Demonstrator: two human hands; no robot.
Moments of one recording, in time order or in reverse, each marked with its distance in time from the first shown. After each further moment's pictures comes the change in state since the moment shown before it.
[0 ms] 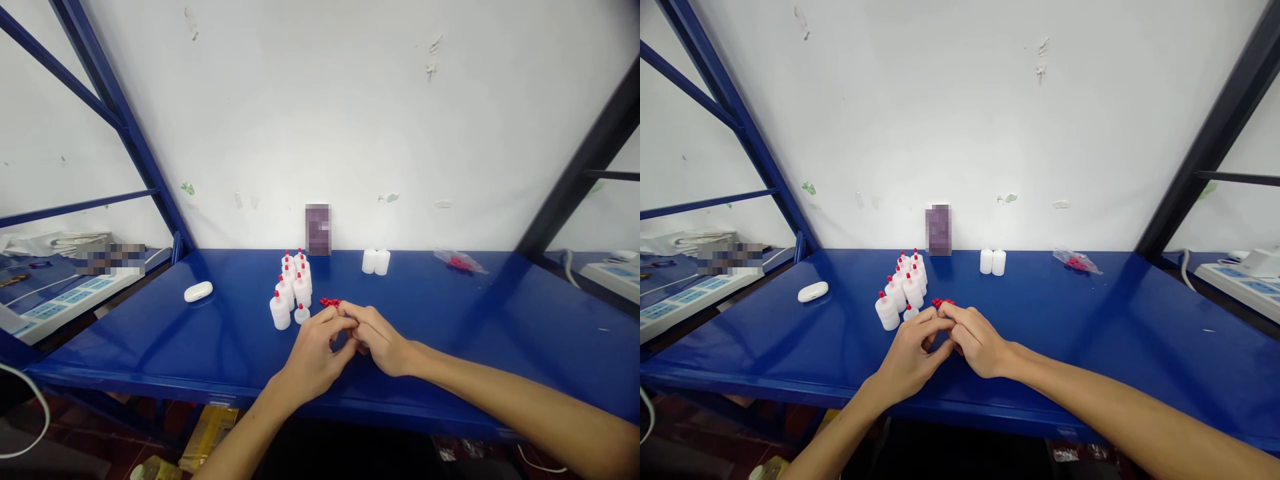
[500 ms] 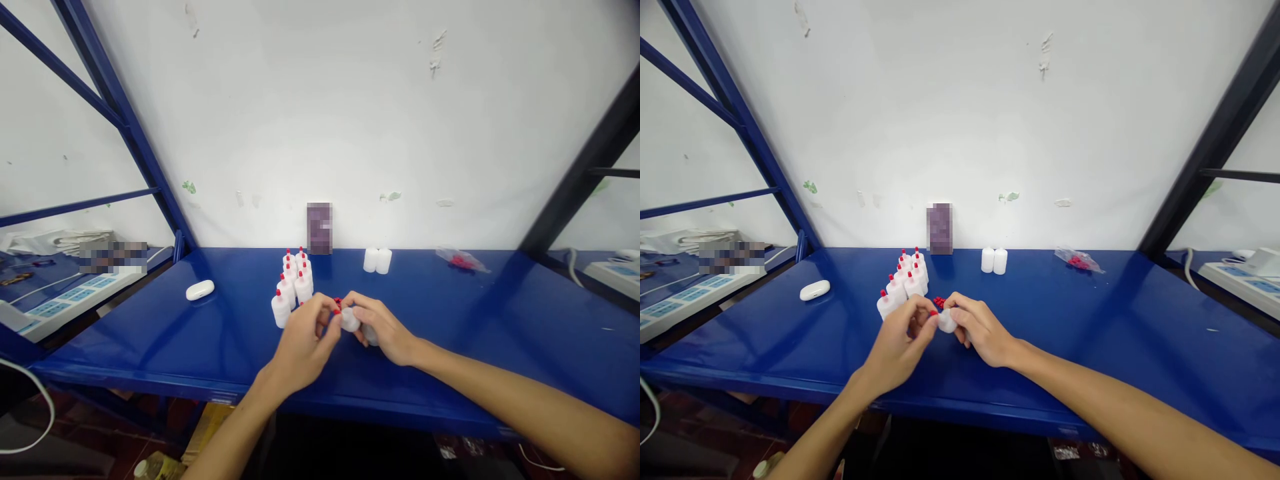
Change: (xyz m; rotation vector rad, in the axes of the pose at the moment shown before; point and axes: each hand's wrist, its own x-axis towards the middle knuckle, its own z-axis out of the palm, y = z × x) left_hand 0.000 -0.002 -0.021 -0.018 0.059 -0.141; right_hand 0.000 0.016 -0.003 0.215 0.085 0.058
